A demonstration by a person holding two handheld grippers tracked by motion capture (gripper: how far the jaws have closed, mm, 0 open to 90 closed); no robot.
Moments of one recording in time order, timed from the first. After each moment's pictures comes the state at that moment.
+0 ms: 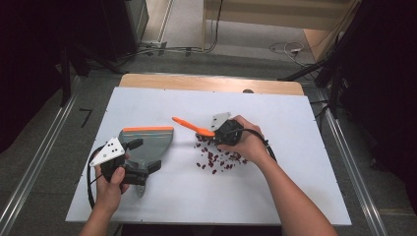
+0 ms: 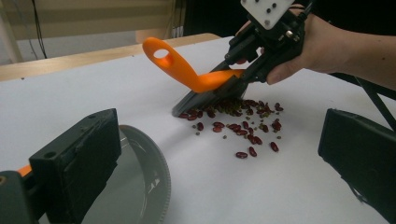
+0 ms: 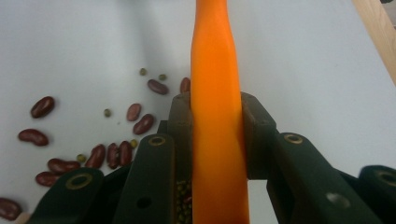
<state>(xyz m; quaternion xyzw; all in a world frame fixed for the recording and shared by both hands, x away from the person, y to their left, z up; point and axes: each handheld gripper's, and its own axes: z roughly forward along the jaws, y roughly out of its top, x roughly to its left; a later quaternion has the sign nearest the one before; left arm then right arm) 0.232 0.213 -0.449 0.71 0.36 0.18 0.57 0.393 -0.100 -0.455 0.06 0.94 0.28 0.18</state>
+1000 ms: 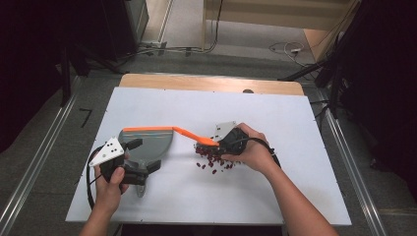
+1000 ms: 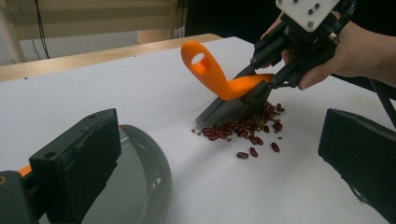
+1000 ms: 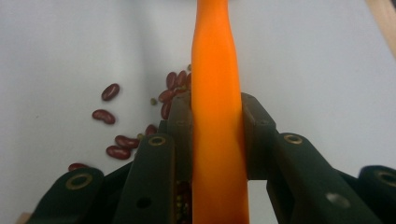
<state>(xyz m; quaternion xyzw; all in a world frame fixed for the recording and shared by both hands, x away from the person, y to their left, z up) 0.231 0.214 -0.448 0.71 0.36 0.19 0.57 0.366 -0.112 -0.447 0.03 0.94 0.29 0.17</state>
